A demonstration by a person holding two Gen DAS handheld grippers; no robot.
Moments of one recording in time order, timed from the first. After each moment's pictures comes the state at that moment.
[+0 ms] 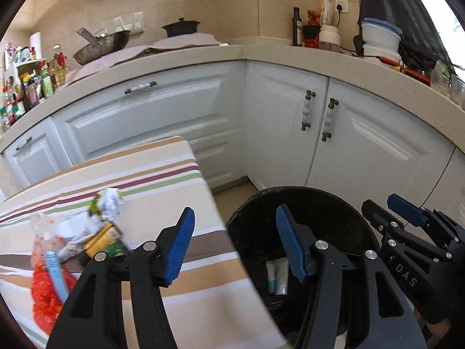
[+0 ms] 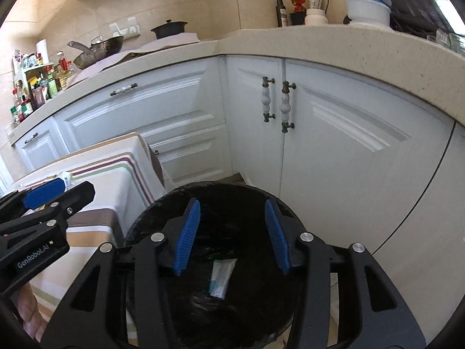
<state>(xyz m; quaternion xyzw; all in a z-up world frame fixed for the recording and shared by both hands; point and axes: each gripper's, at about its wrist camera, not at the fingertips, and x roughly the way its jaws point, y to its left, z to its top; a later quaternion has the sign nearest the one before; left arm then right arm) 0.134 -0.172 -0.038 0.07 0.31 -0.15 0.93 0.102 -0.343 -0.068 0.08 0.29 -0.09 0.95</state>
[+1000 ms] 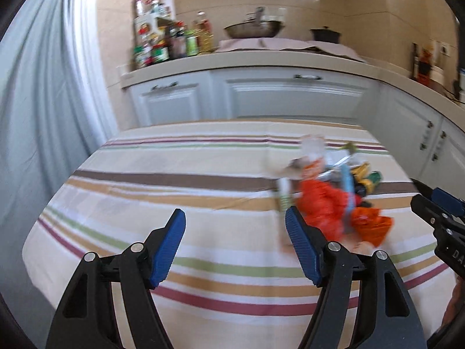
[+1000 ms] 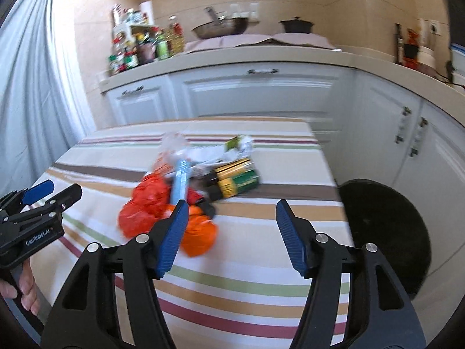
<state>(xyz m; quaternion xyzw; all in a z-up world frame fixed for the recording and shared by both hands) 0.045 0.096 -0.038 0.01 0.32 0.10 0.94 0.067 -0.107 -0.043 0.01 0.30 0.13 0.94</state>
